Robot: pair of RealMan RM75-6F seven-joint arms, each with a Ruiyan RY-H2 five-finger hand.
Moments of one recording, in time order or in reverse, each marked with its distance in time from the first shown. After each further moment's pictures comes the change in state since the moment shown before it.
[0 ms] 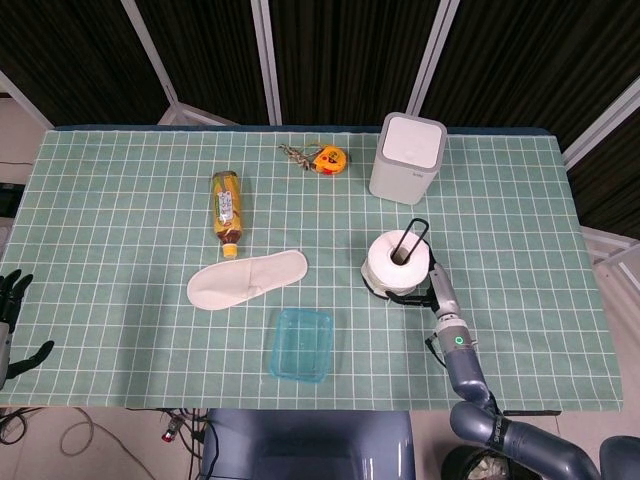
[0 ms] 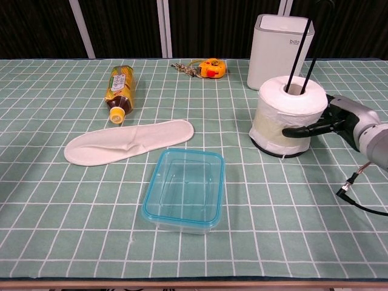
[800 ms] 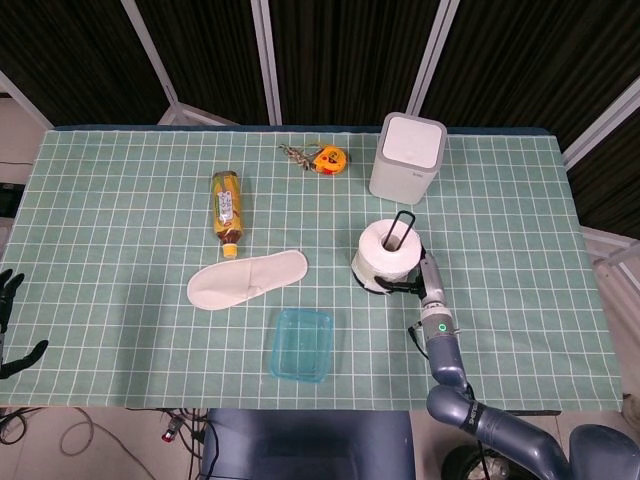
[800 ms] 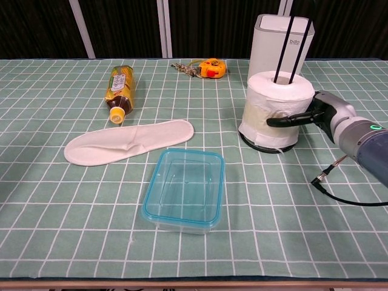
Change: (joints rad) left arm 0.007 0.008 -0.008 -0.004 -0.018 0.005 -0.011; right arm 0.067 -0.110 0.094 0.086 0.106 0.018 -0.044
